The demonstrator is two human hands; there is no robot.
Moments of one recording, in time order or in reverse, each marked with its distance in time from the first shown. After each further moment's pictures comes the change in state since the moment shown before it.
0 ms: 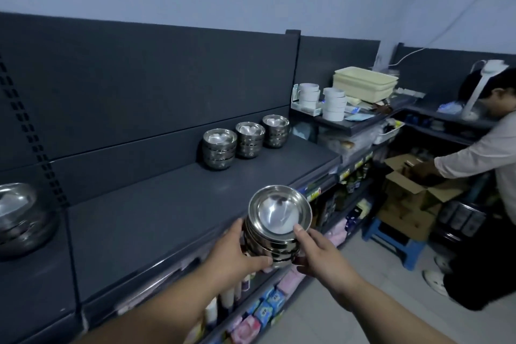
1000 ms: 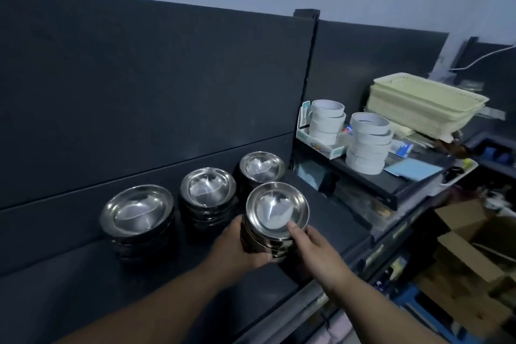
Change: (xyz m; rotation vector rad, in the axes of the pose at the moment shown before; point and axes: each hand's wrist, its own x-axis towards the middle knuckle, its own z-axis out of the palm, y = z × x) left_hand 0.398 0.017 0.052 0.042 0.134 -0.087; right_hand 0.401 -0.060 -0.125 -0.049 -0.120 0.033
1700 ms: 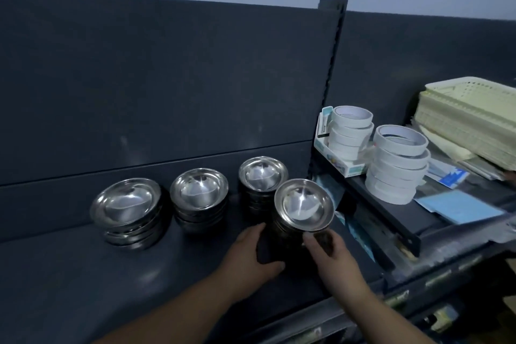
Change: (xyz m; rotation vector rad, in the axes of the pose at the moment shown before) left_hand 0.023 0.027 0.065 0.320 0.182 -0.075; right_hand 0.075 0.023 -0.069 -0.182 0.019 -0.063
